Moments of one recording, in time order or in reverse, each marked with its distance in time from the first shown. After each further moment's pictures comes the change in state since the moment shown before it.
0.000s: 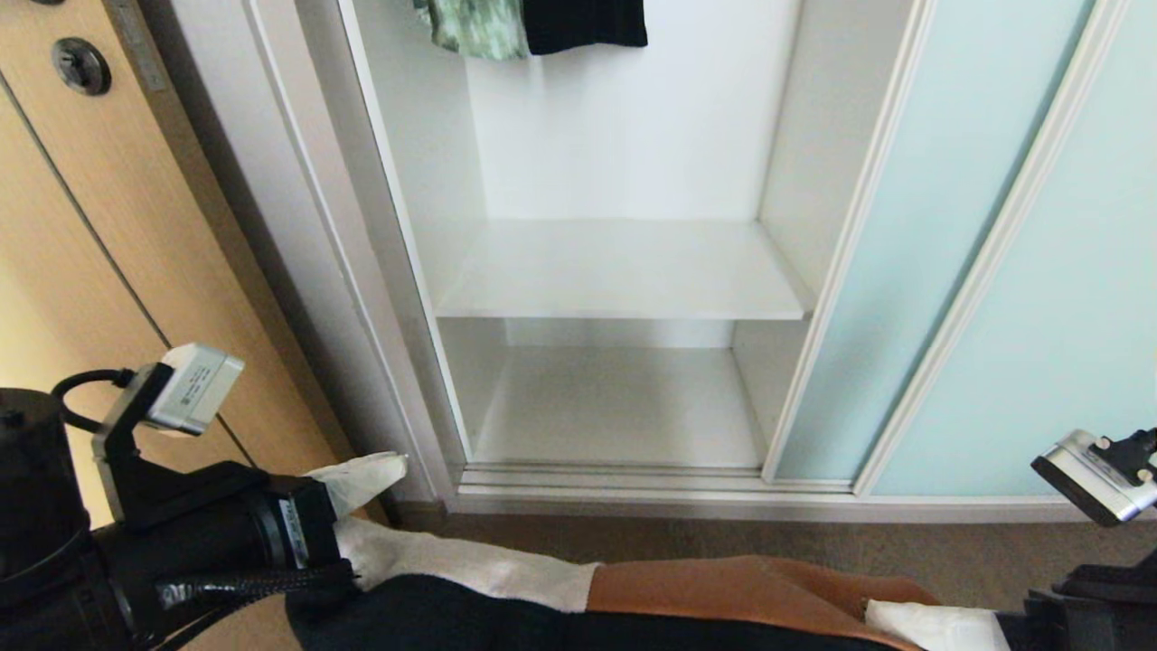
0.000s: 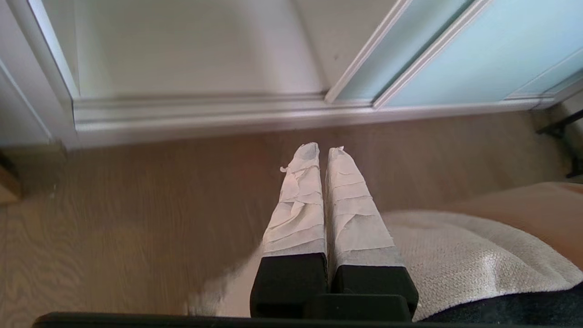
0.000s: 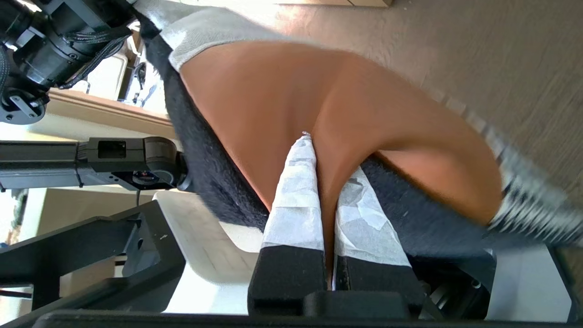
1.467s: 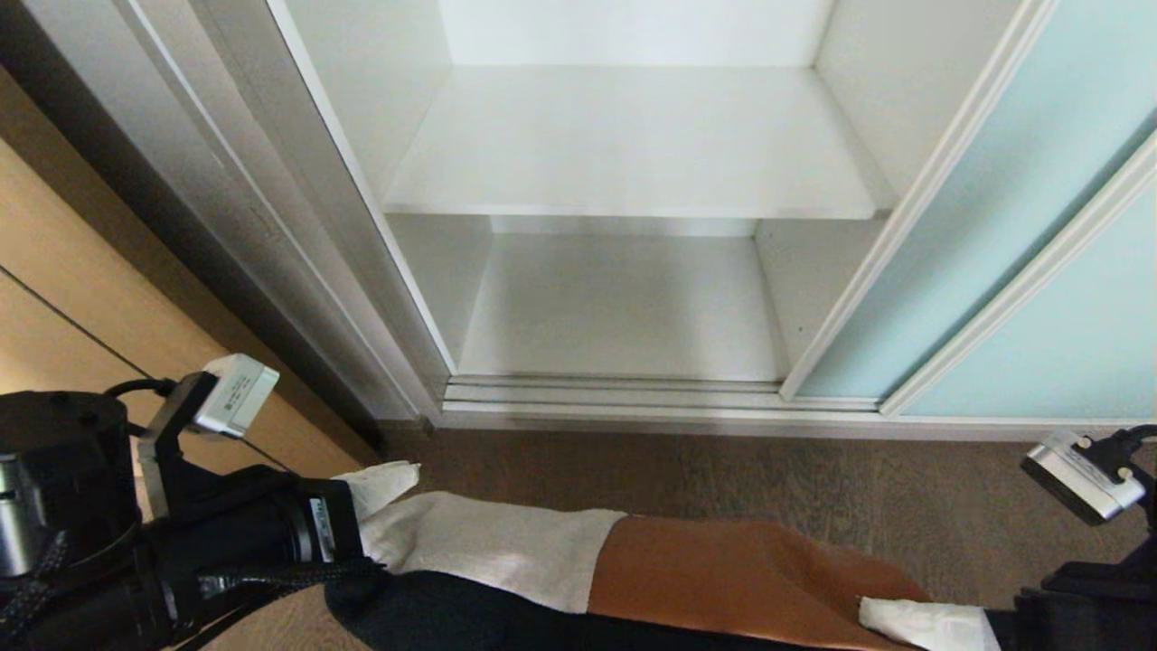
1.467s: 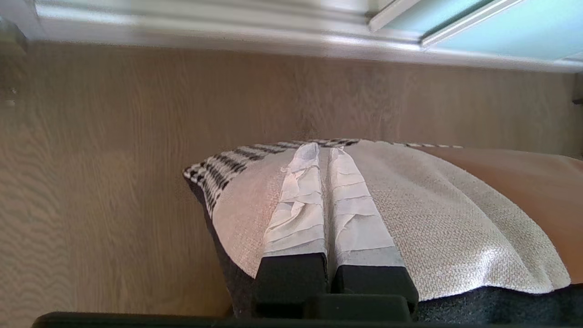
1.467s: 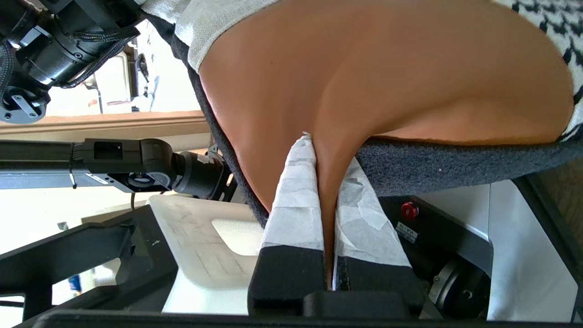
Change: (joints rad) left arm 0.001 0.061 0.011 -0.021 0.004 -0.021; right arm -0.001 0.018 0.001 -0.001 0.000 0.003
